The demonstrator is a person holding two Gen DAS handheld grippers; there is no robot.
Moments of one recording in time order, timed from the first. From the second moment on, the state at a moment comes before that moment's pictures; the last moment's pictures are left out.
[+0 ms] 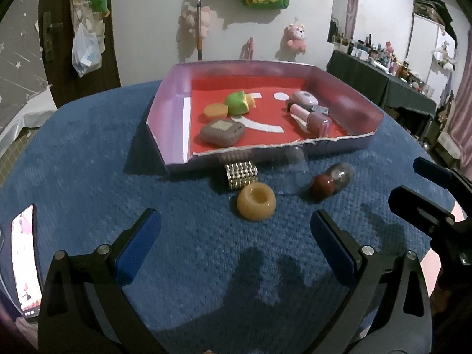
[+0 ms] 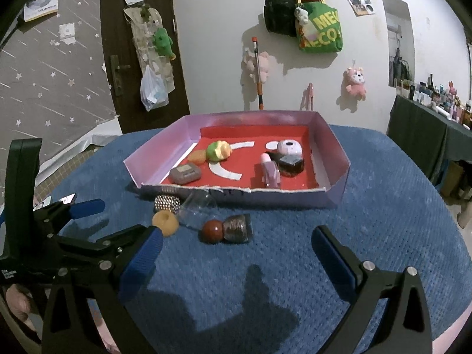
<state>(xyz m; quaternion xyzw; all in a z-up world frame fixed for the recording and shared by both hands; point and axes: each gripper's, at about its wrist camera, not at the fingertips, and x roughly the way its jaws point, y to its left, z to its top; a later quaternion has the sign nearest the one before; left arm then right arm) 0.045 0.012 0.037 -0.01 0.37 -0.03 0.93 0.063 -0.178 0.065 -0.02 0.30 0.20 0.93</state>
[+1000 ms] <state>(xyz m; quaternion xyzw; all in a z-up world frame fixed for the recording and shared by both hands) 0.057 0.026 0.015 -0.04 0.42 -0.04 0.91 0.089 -0.177 0.029 0.00 0.40 0.21 0.89</state>
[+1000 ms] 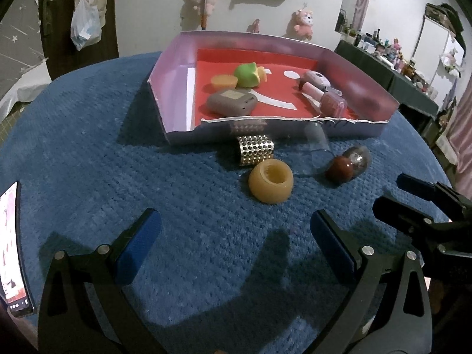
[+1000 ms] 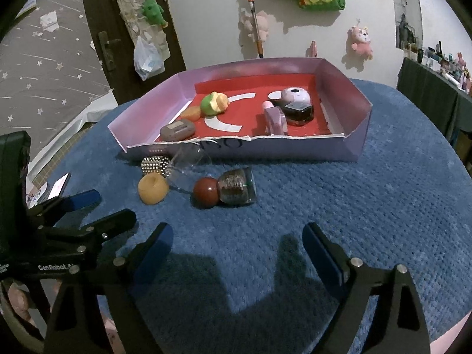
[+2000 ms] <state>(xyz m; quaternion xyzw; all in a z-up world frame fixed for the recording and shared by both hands) 0.078 0.023 0.010 -0.01 0.42 -0.06 0.91 0.135 -0.144 0.017 -0.06 0.42 0.22 0.88</state>
